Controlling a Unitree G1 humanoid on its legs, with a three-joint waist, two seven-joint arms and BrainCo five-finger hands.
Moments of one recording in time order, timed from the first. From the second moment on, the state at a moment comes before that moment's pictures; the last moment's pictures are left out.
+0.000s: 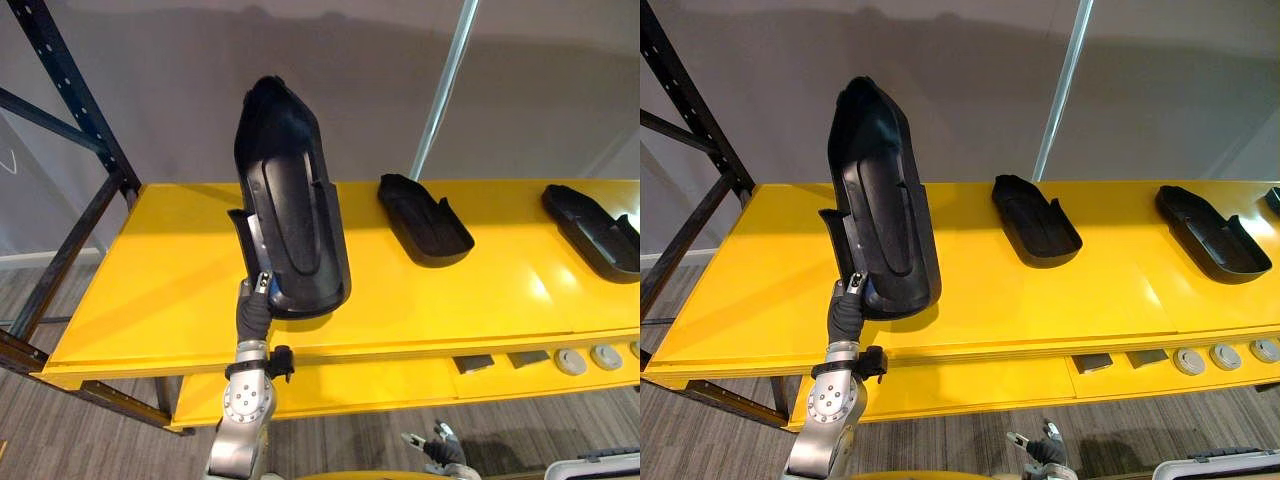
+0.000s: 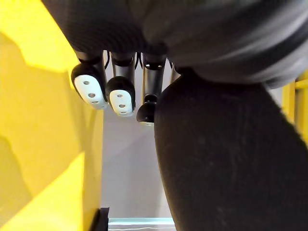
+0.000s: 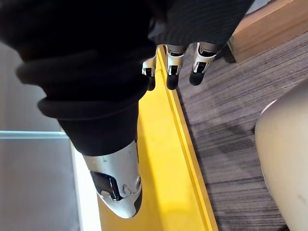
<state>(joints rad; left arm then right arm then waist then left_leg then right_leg) 0.21 -0.04 -0.15 -0.18 0.10 -0.13 0.26 0.22 0.03 -0.15 0.84 0.04 -0.11 -0.13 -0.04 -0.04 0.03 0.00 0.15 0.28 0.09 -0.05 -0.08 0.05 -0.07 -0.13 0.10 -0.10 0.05</state>
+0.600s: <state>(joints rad) -0.03 0.11 0.13 0.25 0.17 0.00 0.35 0.21 0.01 -0.15 0.84 0.01 -0.10 -0.08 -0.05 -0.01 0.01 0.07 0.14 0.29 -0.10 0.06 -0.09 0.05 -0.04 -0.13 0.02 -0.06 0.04</state>
